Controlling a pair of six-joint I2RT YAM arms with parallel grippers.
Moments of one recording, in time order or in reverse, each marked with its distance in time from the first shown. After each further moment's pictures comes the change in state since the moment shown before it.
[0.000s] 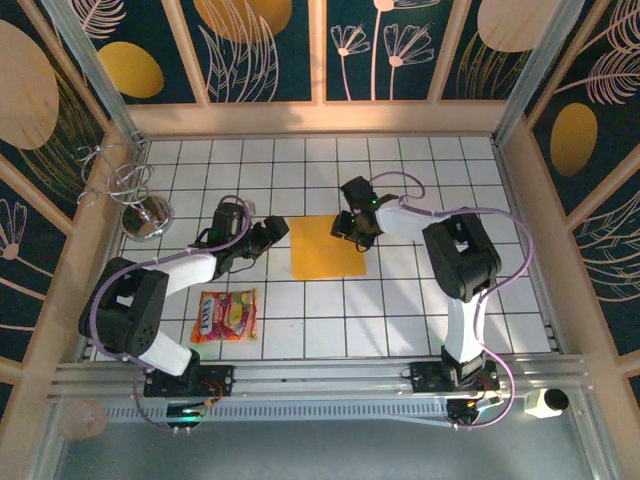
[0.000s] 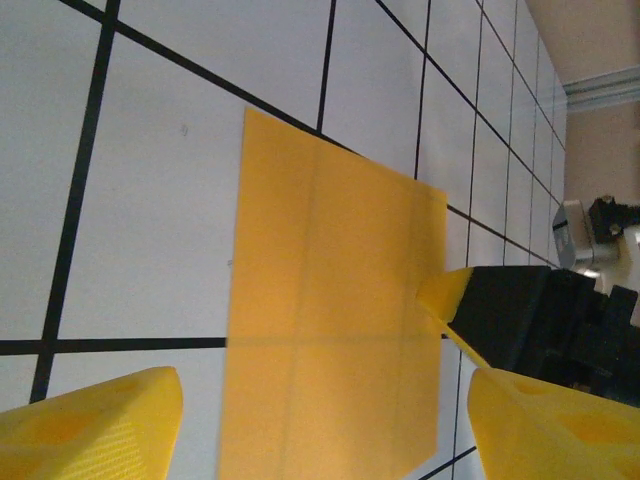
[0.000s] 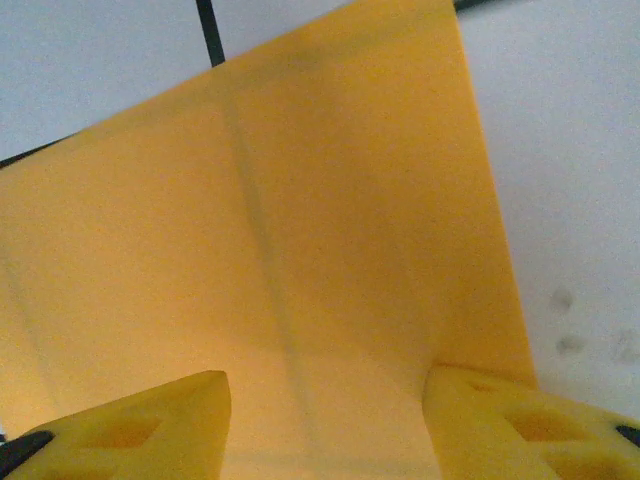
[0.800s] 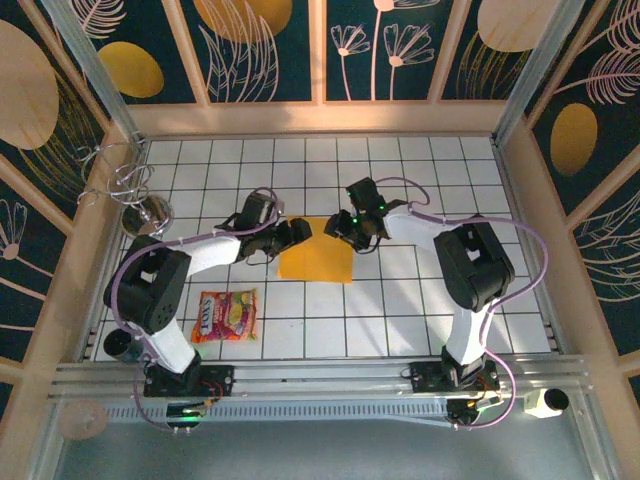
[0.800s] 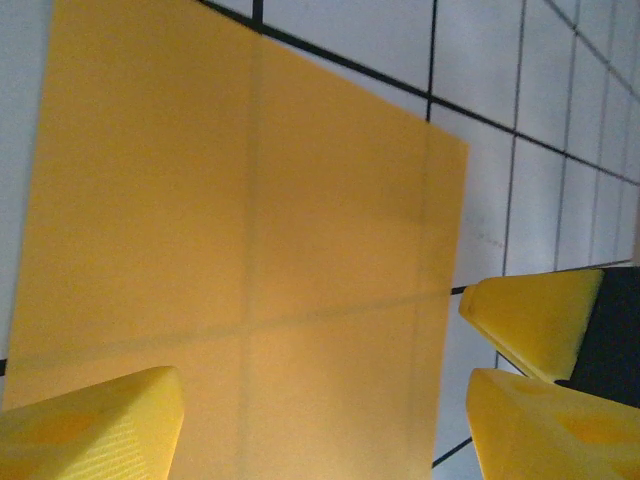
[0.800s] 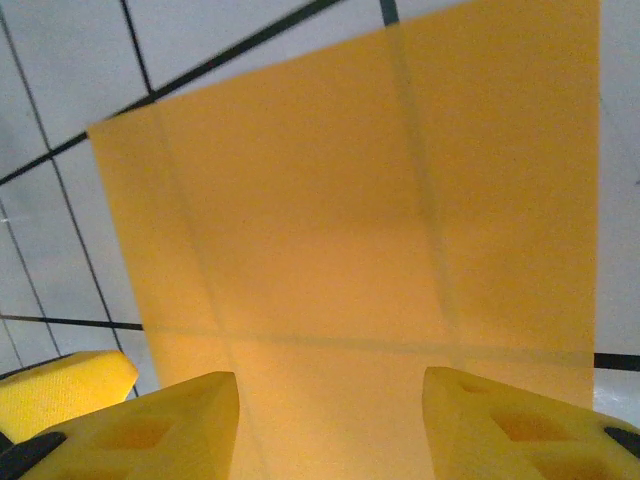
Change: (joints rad) left arm -0.120 0.191 0.240 -0.231 -0.010 0.105; right arm -0.015 -0.080 -0.074 0.098 -0.210 0.048
